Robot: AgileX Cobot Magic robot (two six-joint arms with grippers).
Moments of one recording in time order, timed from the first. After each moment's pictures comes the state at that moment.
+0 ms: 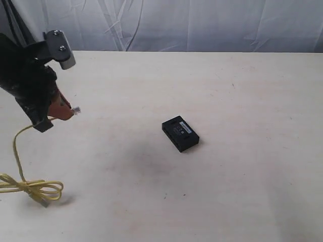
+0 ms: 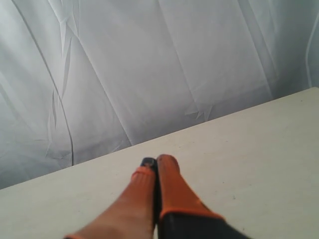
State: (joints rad) left arm -0.19 1.58 -1.06 -0.40 0.88 1.18; right arm -0.03 0.04 -0.05 0.44 0.13 -0.07
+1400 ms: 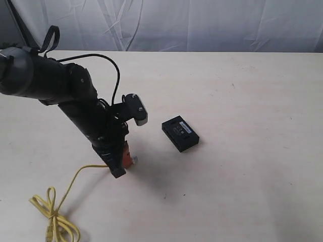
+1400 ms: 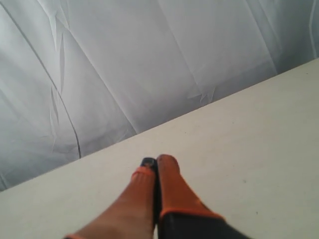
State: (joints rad) left arm -0.50 1.94 -1.05 -0.52 0.65 1.08; right arm -0.03 0.22 -0.13 0.56 0.13 -0.09
